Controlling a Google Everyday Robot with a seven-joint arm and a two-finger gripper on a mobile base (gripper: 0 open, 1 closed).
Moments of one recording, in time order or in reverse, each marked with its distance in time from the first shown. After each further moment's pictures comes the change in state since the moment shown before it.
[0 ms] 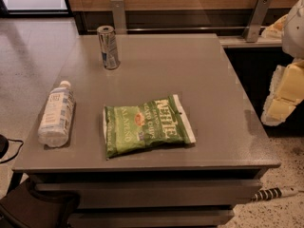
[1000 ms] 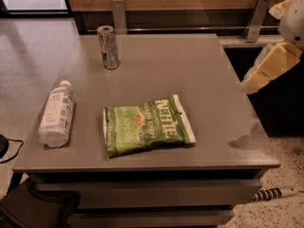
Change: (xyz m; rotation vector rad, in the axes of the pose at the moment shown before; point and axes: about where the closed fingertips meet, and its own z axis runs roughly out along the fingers) arm -0.010 -0.067 0.012 0.203 -0.211 0.178
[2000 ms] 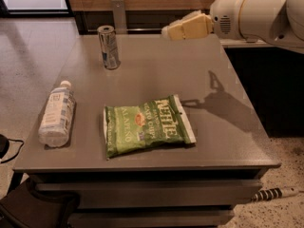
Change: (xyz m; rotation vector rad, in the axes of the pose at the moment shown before) arm -0.148 -0.056 0.078 0.079 -0.694 0.349
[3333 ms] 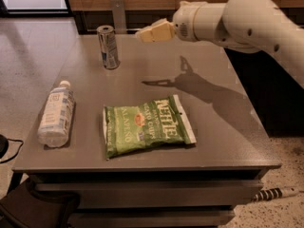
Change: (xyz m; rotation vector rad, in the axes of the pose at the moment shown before) arm 0.021 -0.001 0.116 -0.054 -0.025 0.003
